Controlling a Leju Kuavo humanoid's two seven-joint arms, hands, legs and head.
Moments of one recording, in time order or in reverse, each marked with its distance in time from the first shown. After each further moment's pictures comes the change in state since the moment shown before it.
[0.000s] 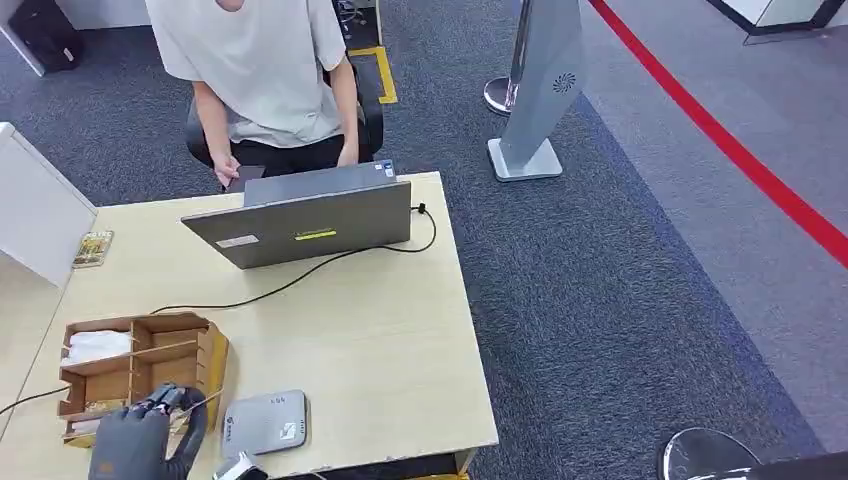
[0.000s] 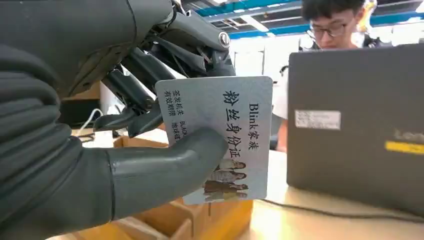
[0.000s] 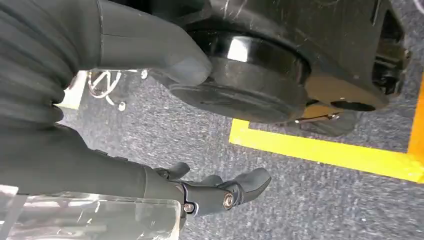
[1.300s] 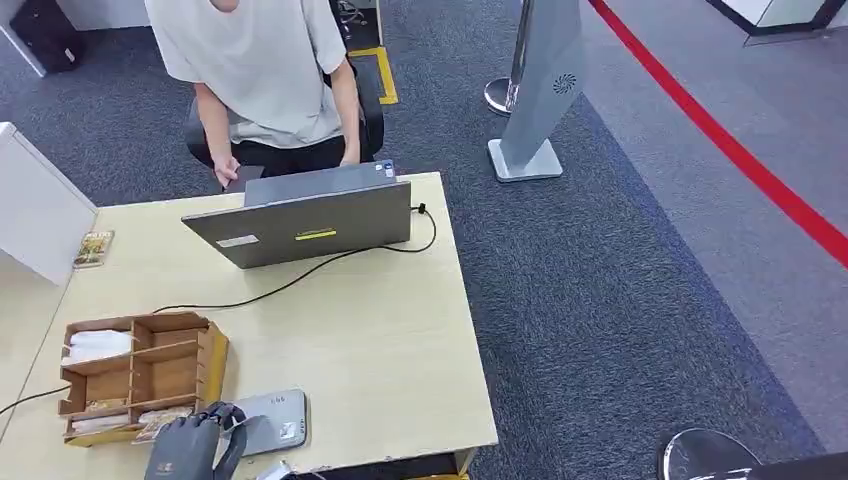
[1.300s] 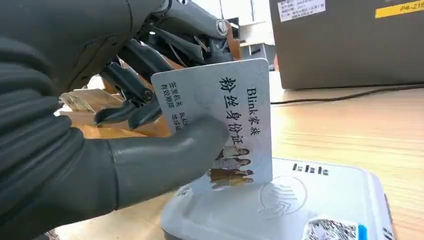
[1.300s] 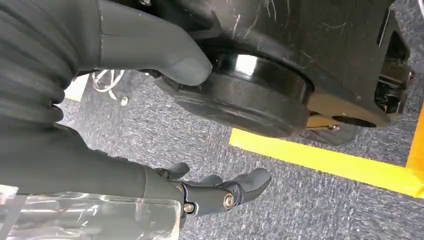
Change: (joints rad) left arm -0.083 -0.001 -0.158 0.177 0.060 -0.087 0.110; right arm -0.076 -0.037 0.173 -0.044 -0.142 -0.037 -0.052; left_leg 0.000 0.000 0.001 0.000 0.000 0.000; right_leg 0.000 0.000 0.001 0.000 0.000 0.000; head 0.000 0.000
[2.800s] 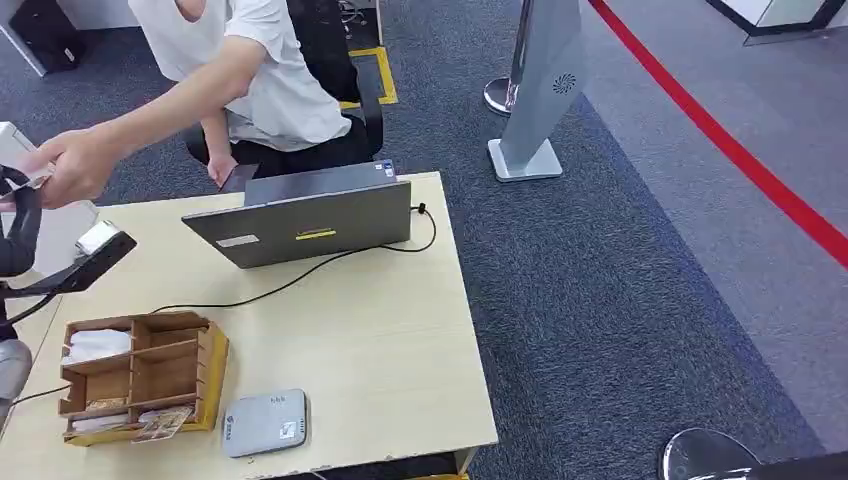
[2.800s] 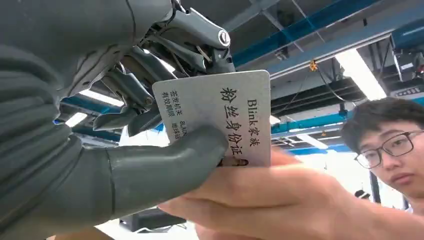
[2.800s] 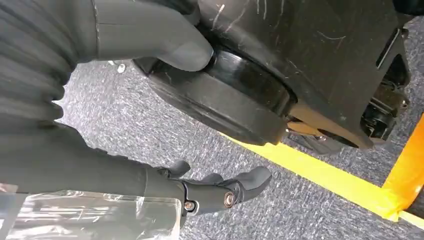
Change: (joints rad) left arm -0.645 0.078 0.414 0.190 -0.088 -0.073 -0.198; right arm -0.071 0.069 0.082 0.243 0.067 0.205 -0.040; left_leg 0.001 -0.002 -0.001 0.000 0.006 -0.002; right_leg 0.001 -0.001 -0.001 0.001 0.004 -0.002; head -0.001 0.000
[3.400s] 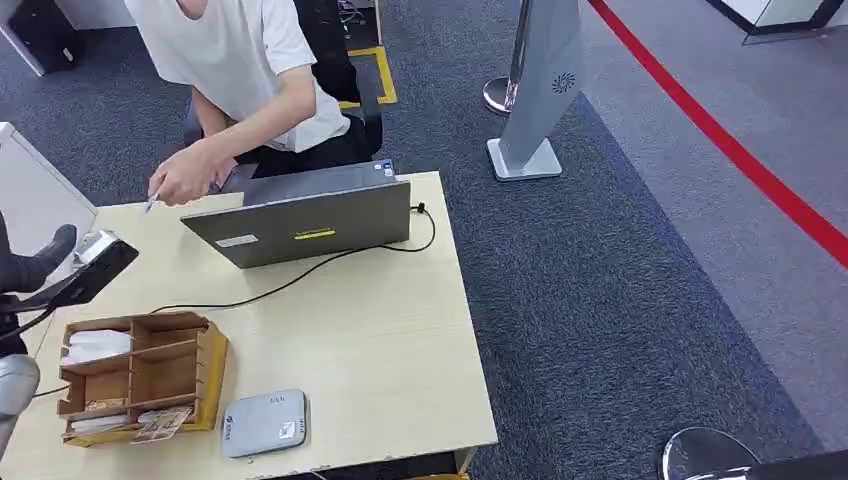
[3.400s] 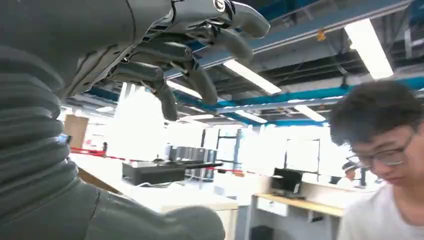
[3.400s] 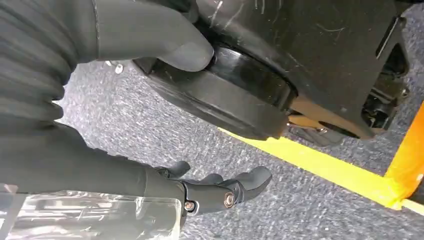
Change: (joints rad) left arm 0.086 0.005 -0.012 -0.079 0.149 0.005 -0.022; right arm 0.014 0.002 -0.010 -0.027 -0.004 -0.070 0.011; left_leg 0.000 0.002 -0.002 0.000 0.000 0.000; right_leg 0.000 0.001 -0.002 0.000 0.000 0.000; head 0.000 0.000
